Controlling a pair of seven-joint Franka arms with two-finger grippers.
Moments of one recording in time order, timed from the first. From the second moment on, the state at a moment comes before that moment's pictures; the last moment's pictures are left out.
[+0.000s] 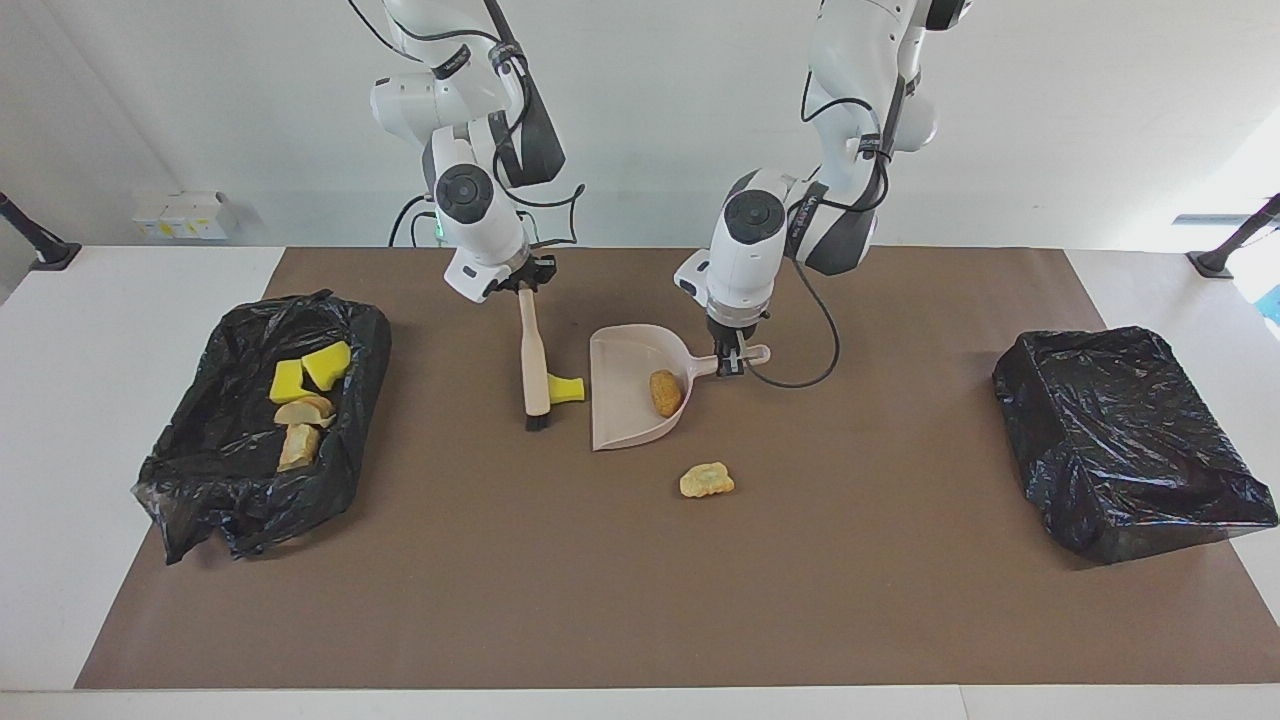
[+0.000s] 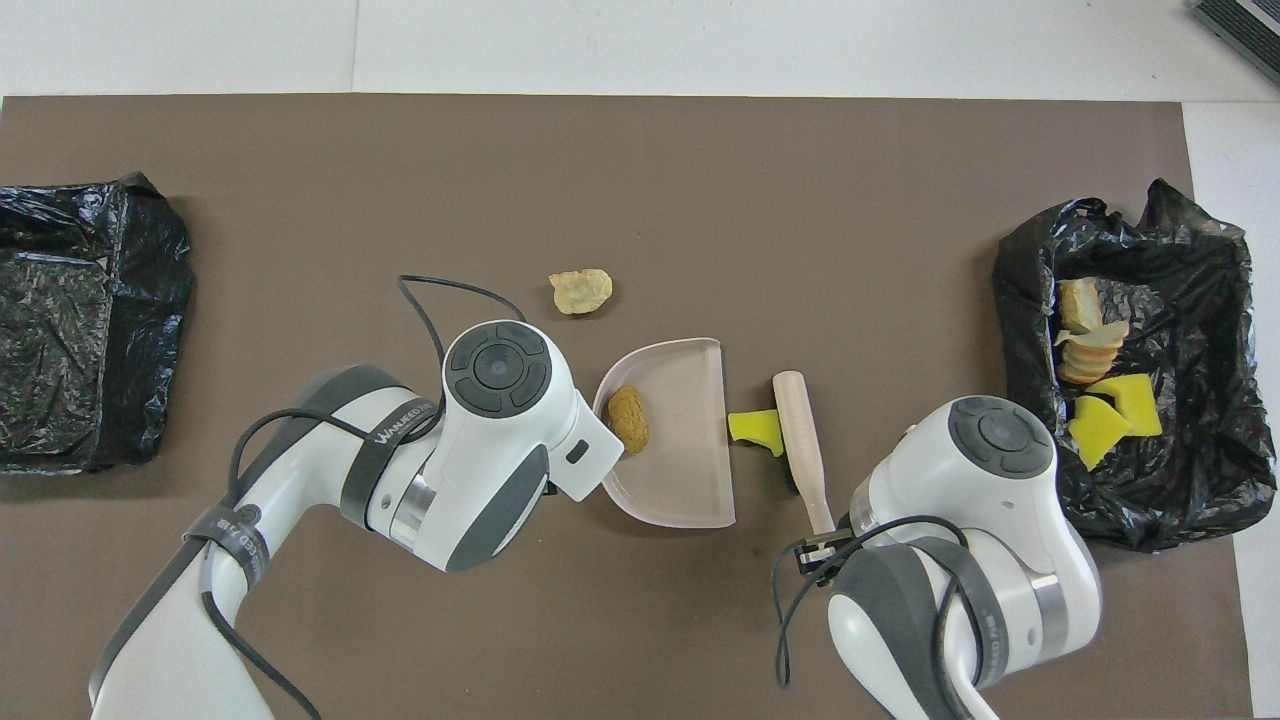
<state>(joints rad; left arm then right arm) -0.64 0.21 0.01 -1.97 -0.05 2.10 0.96 0.10 -0.13 0.26 -2.37 0.29 1.88 0.09</state>
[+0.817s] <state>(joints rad) -0.56 0.16 0.03 -2.03 -0.05 2.14 1.05 0.20 -0.09 0.26 -2.16 0.28 1.88 0.16</state>
